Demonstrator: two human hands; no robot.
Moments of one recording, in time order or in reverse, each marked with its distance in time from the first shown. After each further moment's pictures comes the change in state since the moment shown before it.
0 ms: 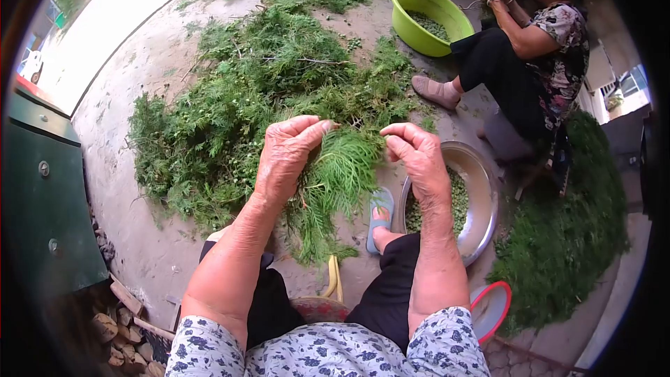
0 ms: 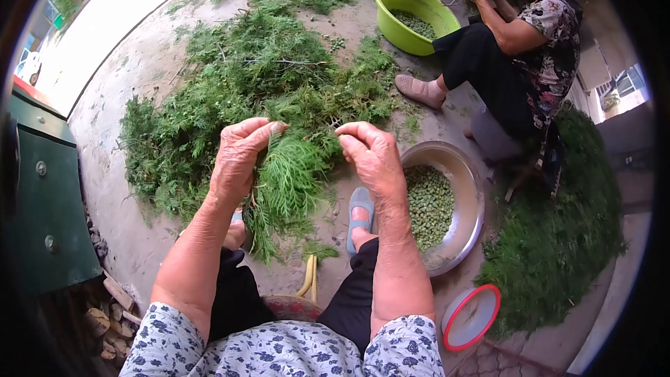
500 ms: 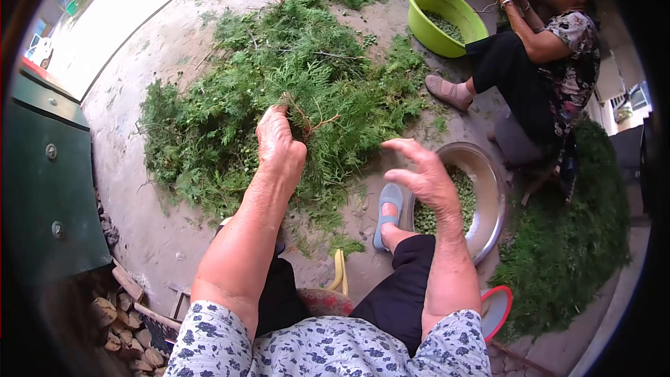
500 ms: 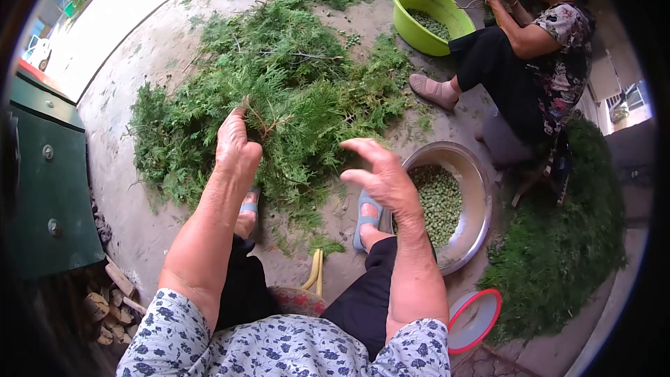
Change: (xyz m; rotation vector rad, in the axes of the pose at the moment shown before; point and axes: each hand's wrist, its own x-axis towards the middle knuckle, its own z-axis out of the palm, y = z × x) left_hand 0.031 -0.021 -0.028 -0.613 0.723 -0.172; right_hand -0.021 0.008 -0.002 -0.363 -0.229 -0.108
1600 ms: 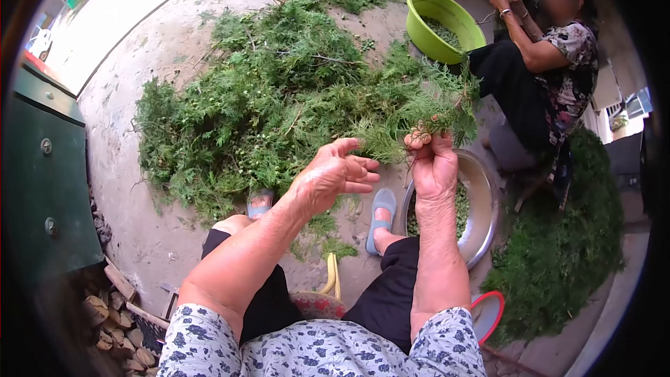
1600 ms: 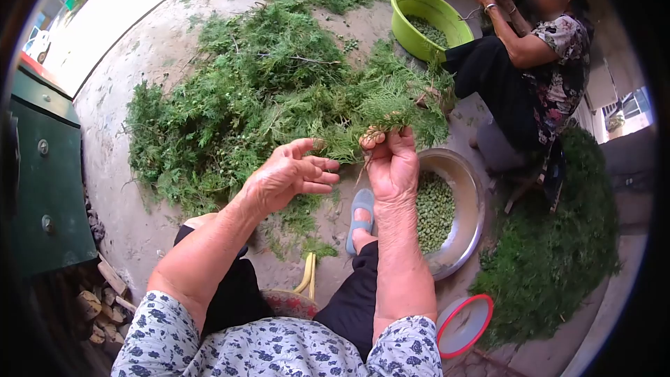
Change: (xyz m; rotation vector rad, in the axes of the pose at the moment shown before) left_hand -0.060 -0.028 -0.001 0.504 -0.697 -0.494; right_hand 0.029 0.031 0.003 1.549 0.404 -0.118
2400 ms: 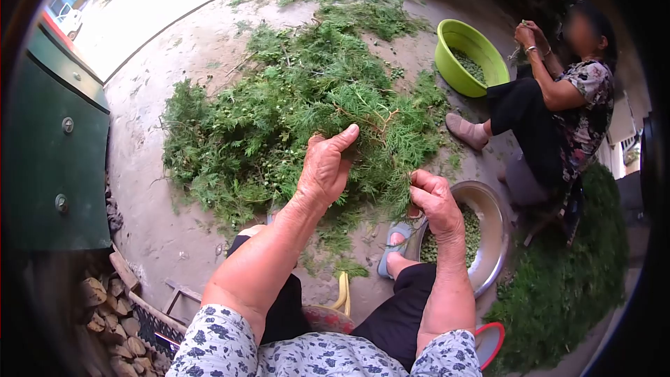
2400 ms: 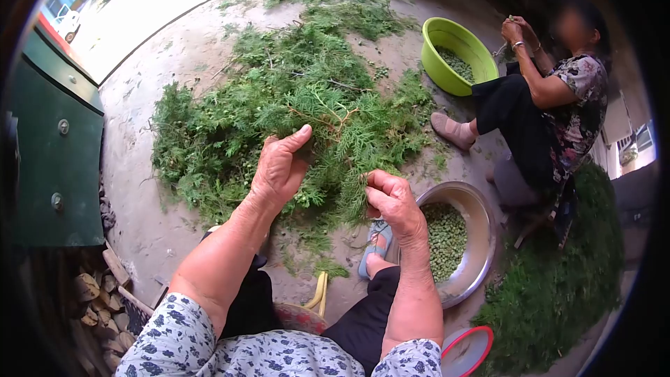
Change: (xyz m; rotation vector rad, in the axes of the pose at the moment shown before) left_hand -0.003 0.041 -0.019 -0.393 0.193 0.542; right_hand -0.025 0.004 0.052 -1.209 -0.235 0.436
